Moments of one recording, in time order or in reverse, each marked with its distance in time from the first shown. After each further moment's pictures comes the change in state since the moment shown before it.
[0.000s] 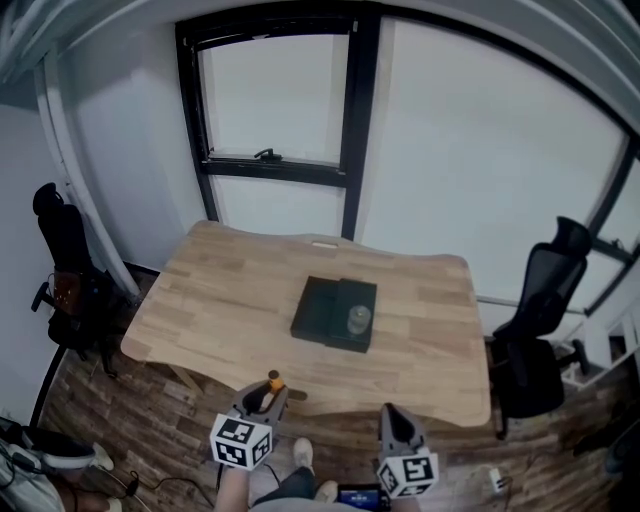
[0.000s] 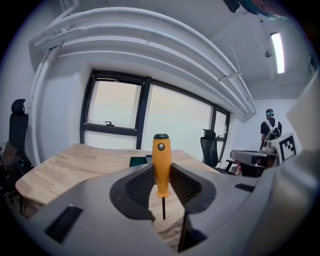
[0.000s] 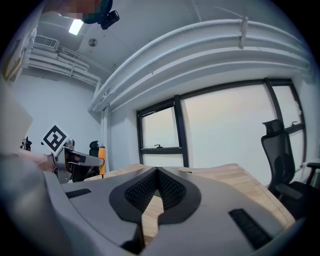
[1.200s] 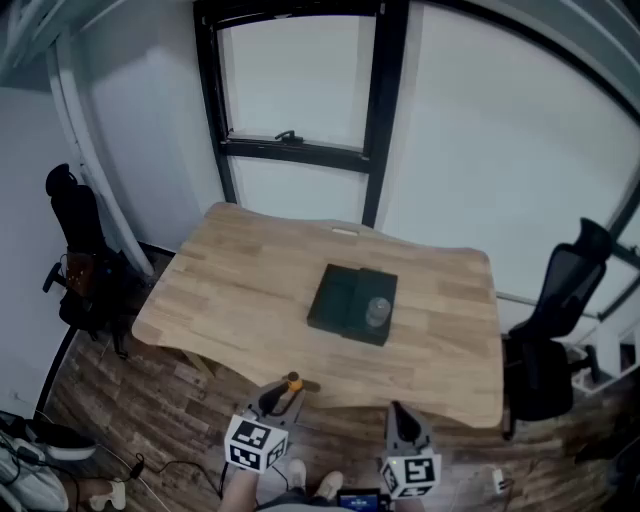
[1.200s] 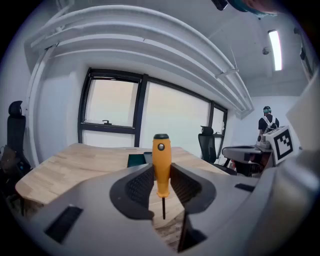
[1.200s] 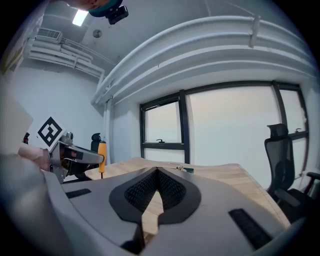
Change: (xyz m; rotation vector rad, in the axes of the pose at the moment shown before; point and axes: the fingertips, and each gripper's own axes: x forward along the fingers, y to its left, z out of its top) left arm 0.003 -0.011 -0.010 0.031 0.011 -0.021; right arm 0.015 0.014 -0.005 -0.062 0.071 0.009
